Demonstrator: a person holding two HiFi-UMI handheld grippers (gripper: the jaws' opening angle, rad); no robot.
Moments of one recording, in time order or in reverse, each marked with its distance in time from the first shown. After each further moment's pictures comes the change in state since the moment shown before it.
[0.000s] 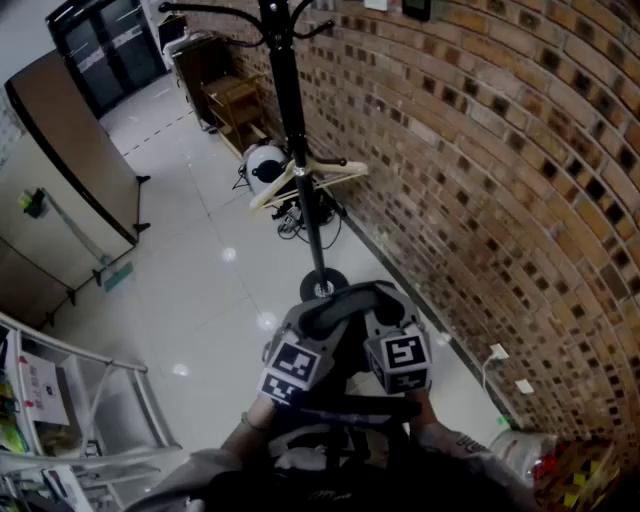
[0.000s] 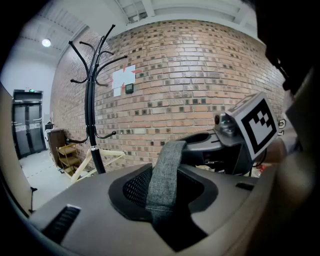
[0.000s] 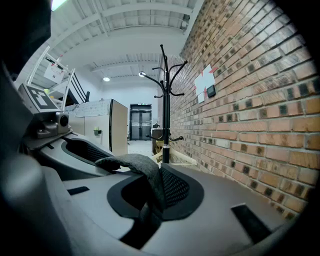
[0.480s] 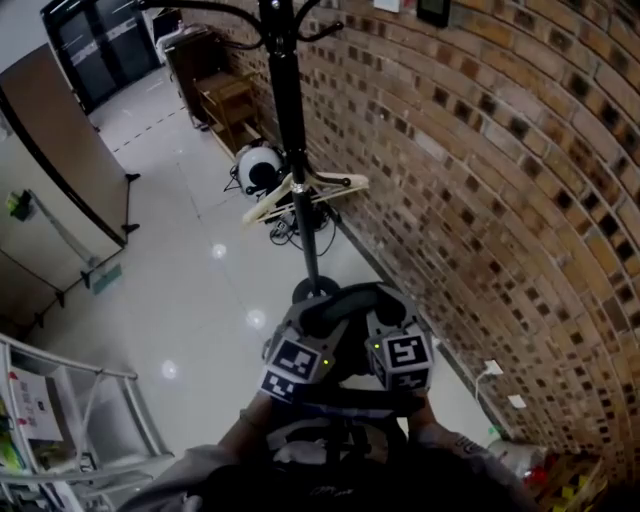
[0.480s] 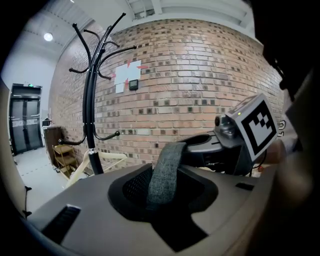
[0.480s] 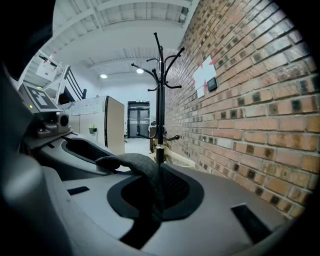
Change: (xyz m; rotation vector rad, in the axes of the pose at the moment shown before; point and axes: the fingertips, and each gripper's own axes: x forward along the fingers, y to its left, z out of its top) left arm 0.053 0.059 0.022 -0.019 -0.020 -0.027; right arm 0.068 -0.038 0.014 0.004 0.034 -0.023
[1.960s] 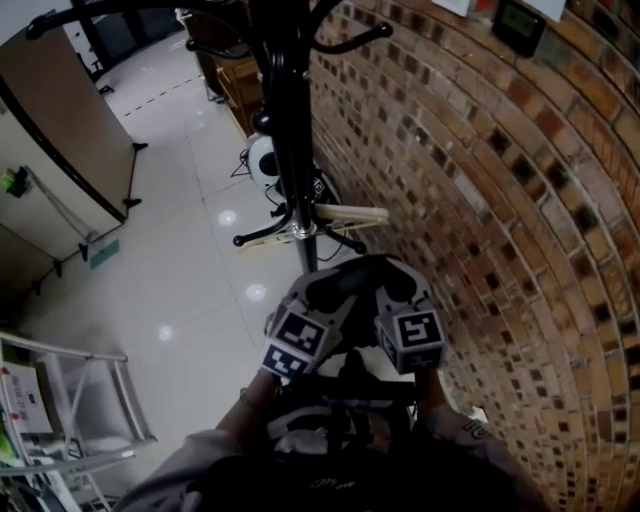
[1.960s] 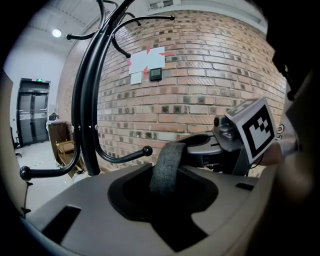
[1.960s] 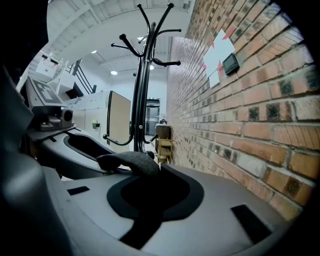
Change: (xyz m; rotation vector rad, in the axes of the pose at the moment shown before) left arm 0.137 0.149 0.060 -0.085 0.005 0.075; right arm 0.180 -0.095 0.075 -0.097 0.010 0.126
